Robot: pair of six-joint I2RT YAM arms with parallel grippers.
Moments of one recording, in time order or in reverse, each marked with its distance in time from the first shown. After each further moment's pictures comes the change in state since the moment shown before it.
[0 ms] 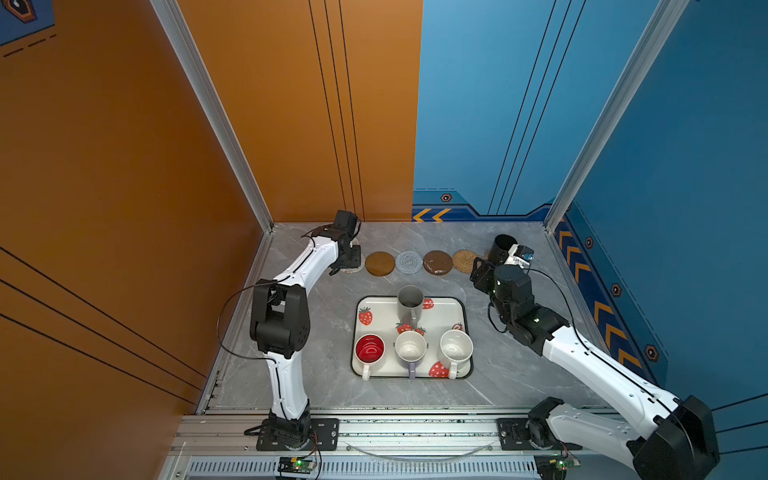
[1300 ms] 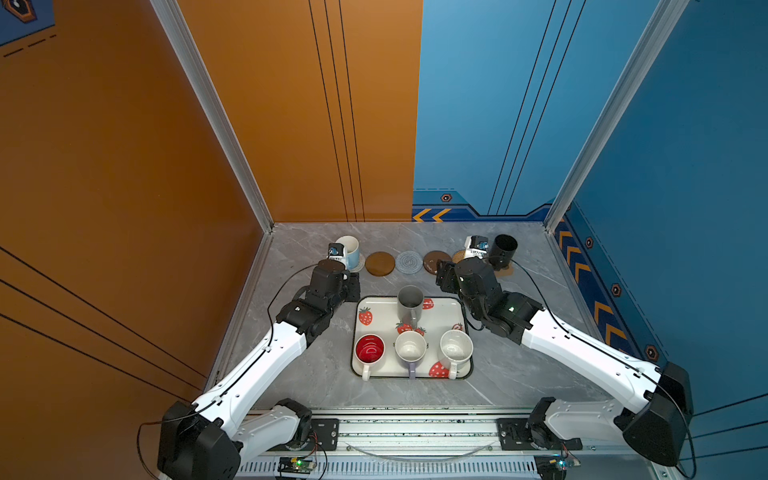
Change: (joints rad) left arm -0.181 -0.801 -0.750 0.490 -0.073 -0.030; right arm 0.261 0.166 0.285 -0.209 0.034 -0.092
